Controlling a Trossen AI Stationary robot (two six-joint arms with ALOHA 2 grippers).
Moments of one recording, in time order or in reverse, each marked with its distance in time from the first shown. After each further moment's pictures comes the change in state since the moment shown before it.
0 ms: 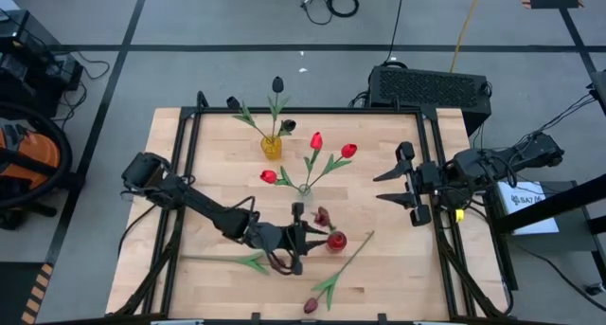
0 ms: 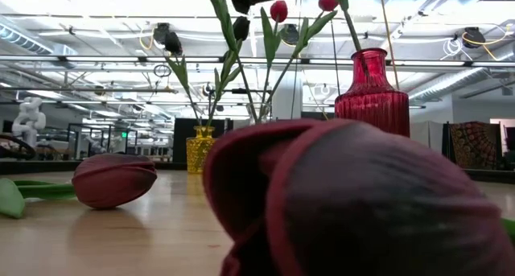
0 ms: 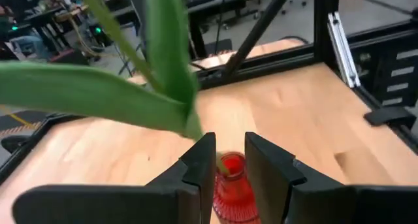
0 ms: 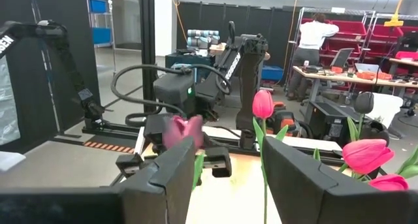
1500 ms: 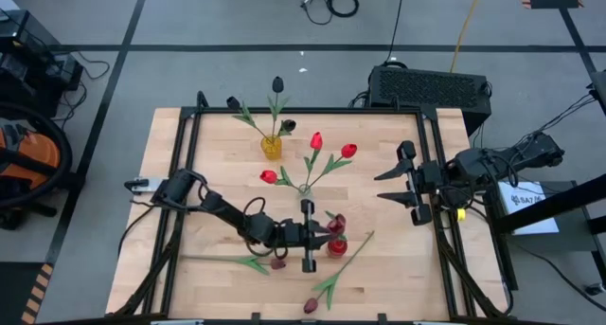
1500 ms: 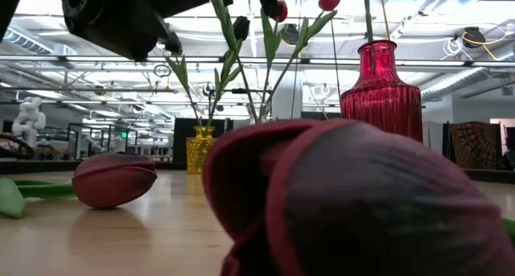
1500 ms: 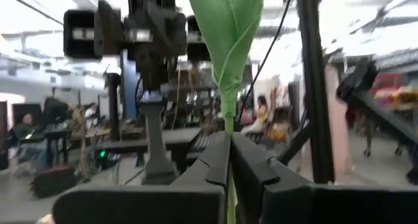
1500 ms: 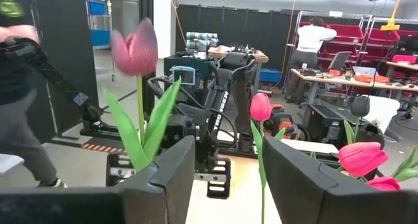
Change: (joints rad) left arm 0.054 0.331 0.000 1.052 0.126 0.109; right arm 0.000 -0.008 0.000 0.003 0.005 -0.008
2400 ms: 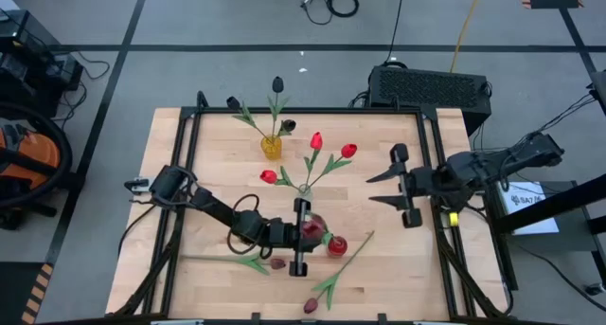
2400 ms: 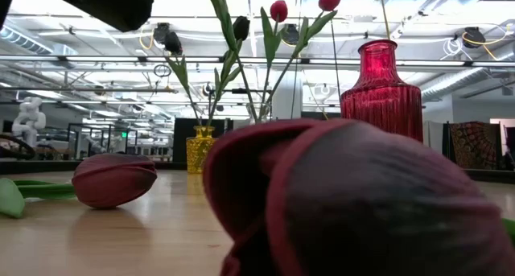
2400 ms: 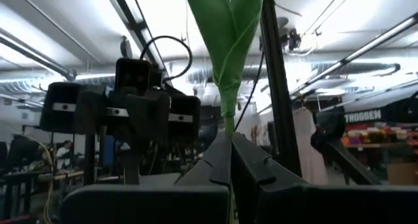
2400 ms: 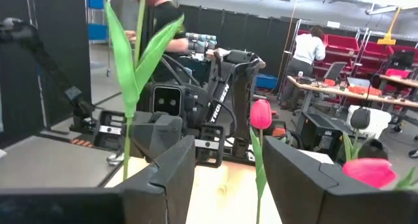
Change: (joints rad) left arm -0.028 -0.089 0.000 0.069 0.099 0.022; right arm 0.000 0.076 0.000 0.085 0.006 -0.070
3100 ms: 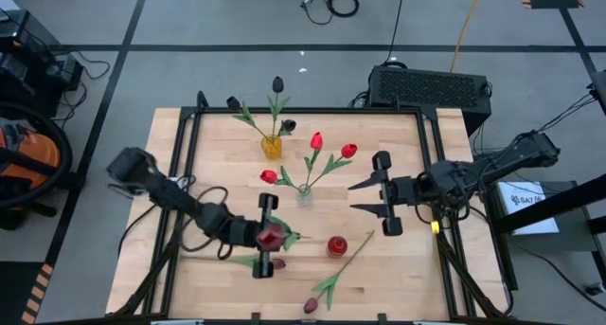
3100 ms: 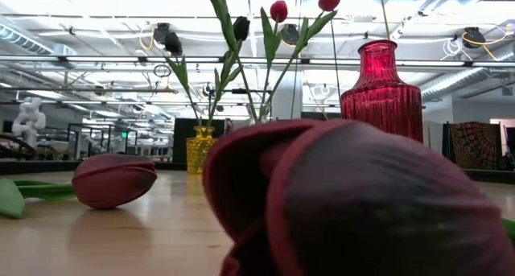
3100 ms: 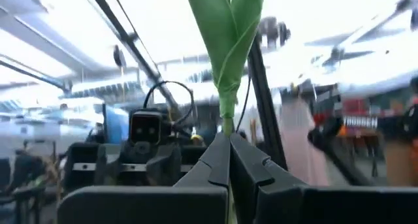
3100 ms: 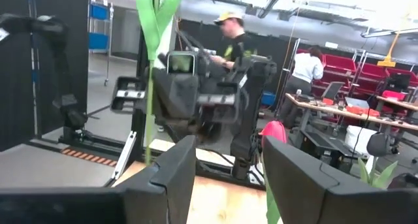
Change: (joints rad) left arm -0.099 -0.374 -0.196 -0.193 -0.068 0.131; right arm 0.000 0.191 0.000 0.263 -0.007 -0.059
